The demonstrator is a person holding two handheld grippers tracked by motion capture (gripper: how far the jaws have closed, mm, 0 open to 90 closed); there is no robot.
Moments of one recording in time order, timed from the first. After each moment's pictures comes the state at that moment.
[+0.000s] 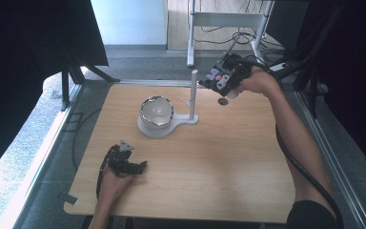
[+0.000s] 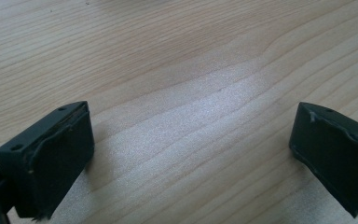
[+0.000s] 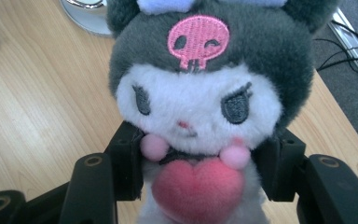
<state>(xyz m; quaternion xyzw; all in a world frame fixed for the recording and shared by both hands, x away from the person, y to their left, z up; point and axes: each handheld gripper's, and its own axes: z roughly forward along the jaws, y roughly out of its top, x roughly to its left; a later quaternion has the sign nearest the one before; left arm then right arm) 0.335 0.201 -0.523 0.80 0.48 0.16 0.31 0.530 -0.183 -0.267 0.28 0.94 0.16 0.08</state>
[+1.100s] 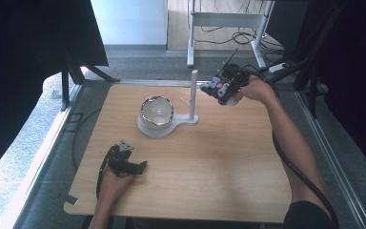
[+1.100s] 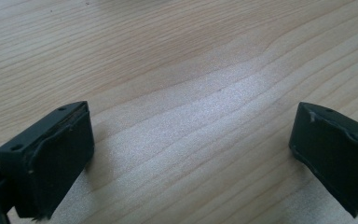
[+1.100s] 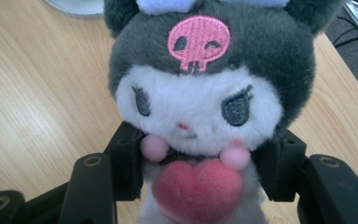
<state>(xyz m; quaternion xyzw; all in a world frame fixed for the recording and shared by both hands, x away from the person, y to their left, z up) 0.335 0.201 -0.523 0.80 0.48 0.17 0.31 0.542 -0.188 -0.309 0.30 0.94 0.14 0.07</state>
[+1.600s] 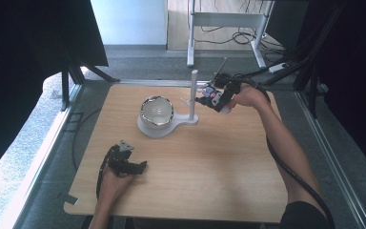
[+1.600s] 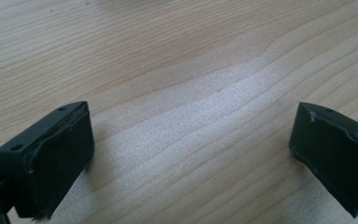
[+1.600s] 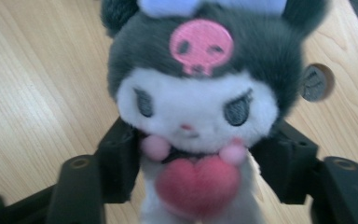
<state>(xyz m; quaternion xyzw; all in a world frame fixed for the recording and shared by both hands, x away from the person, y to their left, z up) 0.335 0.200 -0.523 0.80 0.48 0.17 0.31 0.540 -0.169 -0.342 0.26 0.96 0.13 0.05</state>
